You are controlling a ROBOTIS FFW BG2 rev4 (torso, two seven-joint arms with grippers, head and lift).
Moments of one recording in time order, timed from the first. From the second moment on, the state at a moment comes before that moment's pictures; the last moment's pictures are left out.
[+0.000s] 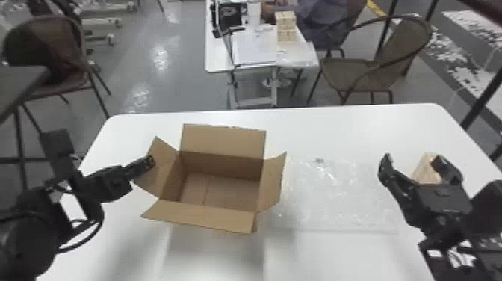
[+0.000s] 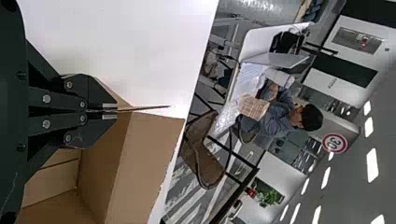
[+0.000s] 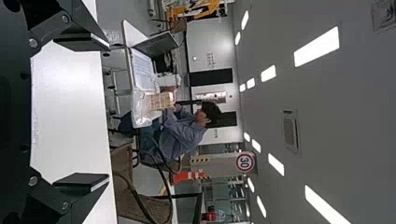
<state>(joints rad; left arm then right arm) 0.04 0.09 0.43 -1.94 0.30 0.93 -0.61 0.38 -0.02 -0.03 -1.99 -0.12 -0.02 0.09</state>
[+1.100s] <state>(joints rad) 0.34 0.00 0.38 -2.21 0.68 0.79 0.19 0.38 -0.02 -0.03 -1.99 -0.14 -0.05 0.10</state>
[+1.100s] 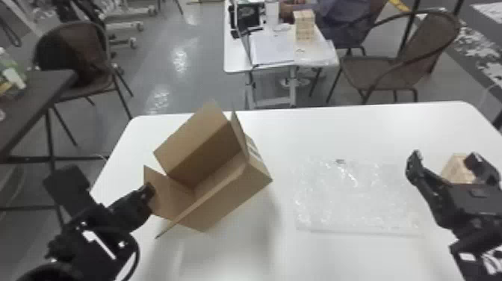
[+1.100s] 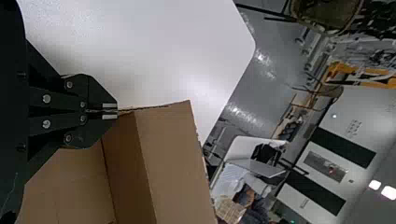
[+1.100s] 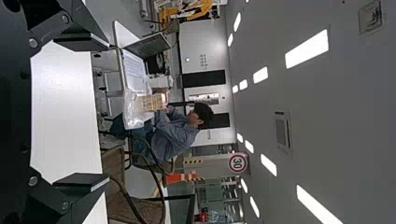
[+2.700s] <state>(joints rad) 0.56 0.00 0.05 -2.21 0.63 0.13 0.53 0.14 -0.06 -0.04 -2.19 -0.13 0.57 0.03</state>
